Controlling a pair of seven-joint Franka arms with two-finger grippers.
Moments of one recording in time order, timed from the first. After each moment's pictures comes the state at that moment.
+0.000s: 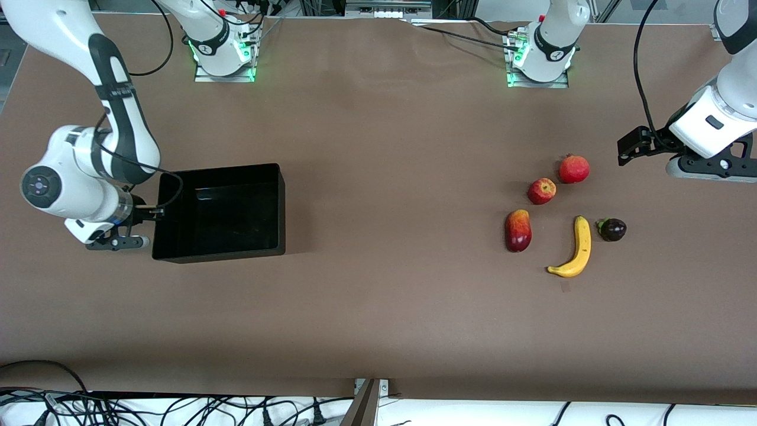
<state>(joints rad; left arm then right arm) -0.04 0.01 -0.02 -1.70 0.03 1.68 0.01 0.09 0.44 -0.17 -1.95 0.04 2.25 -0.15</state>
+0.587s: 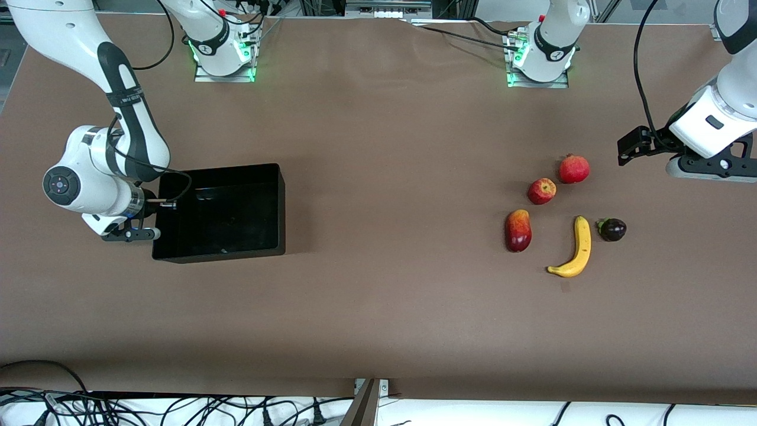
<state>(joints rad) -0.04 0.01 -0.02 -1.70 0.03 1.68 0.01 0.08 0.44 -0.17 -2.02 0.05 2.26 -0.16</state>
